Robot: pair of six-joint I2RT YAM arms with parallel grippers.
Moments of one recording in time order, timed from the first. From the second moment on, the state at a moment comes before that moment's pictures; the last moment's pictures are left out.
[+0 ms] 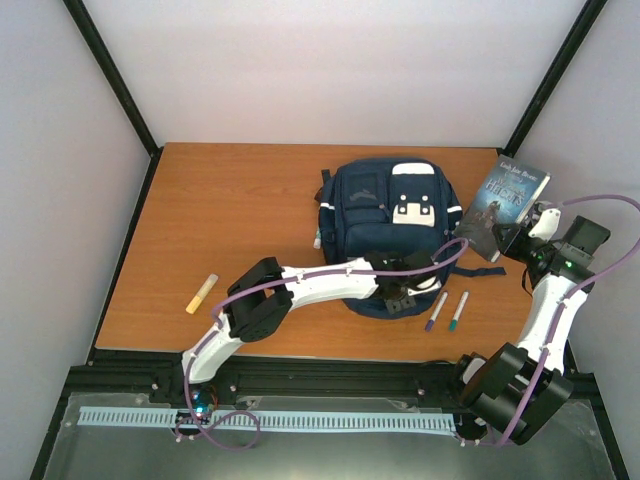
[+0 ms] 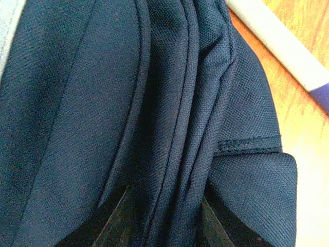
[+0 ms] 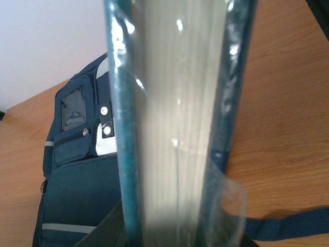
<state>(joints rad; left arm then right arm) -1.19 2.24 1.83 -0.72 -0.17 0.11 -0.65 1.09 0.88 -0.55 -0.81 -0.03</state>
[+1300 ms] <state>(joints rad) -0.92 2.24 2.28 -0.74 -0.09 0.05 -0.66 1.34 1.35 -1.22 -0.89 -0.34</state>
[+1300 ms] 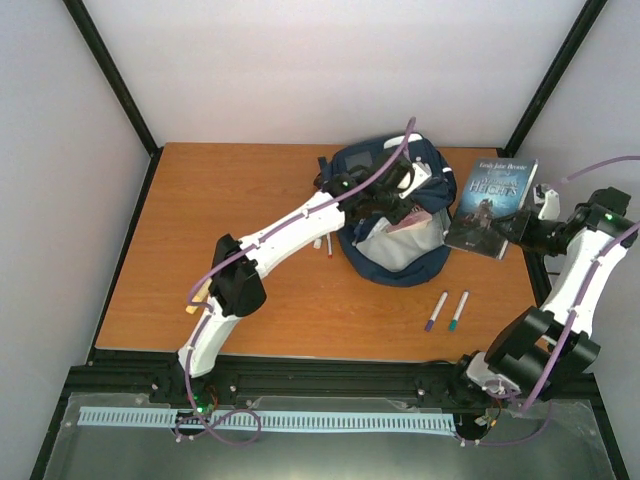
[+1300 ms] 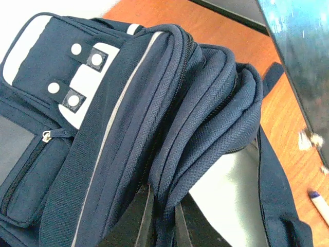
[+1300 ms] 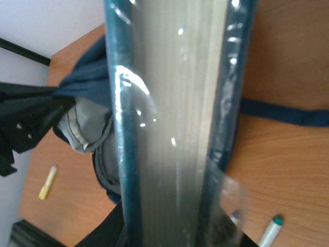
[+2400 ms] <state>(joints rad) -0.89 2.32 2.37 -0.69 -0.05 -0.11 -0.58 1.44 1.09 -1.36 -0.89 -0.16</state>
